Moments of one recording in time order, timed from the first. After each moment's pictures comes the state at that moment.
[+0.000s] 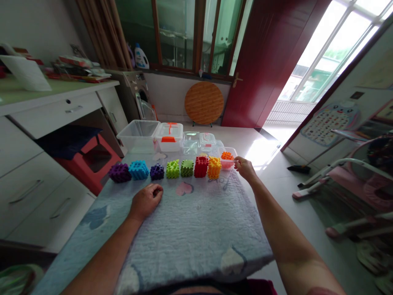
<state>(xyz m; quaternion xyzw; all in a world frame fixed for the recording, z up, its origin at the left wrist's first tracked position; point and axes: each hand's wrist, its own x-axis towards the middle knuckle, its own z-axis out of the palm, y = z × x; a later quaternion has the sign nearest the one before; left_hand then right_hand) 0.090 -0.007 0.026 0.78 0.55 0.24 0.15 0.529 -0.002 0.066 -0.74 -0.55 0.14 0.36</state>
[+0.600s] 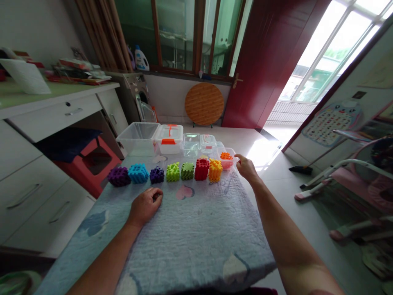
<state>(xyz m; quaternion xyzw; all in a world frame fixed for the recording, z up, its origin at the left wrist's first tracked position) 0.089 -0.005 0.025 0.78 0.55 0.24 0.16 0.523 0.005 0.085 -0.76 -0.58 0.07 0.29</state>
